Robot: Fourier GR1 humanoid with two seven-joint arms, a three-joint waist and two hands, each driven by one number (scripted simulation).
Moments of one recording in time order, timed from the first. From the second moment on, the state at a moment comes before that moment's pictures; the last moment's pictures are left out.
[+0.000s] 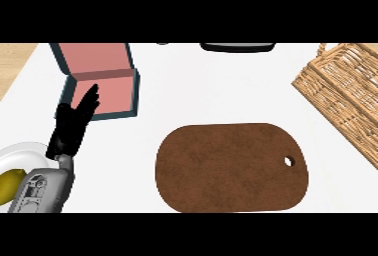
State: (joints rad) left arm -0.24 0.22 0.03 -1.38 -0.10 0.01 0.23; right arm -0.72 -0.99 -0.19 -1.11 0.46 0.44 -0.15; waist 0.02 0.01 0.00
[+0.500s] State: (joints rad) left arm -0.26 0.22 0.04 -1.35 -0.10 0.00 0.23; right arm -0.82 -0.91 -0.14 -0.78 0.57 0.38 -0.30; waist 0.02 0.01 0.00
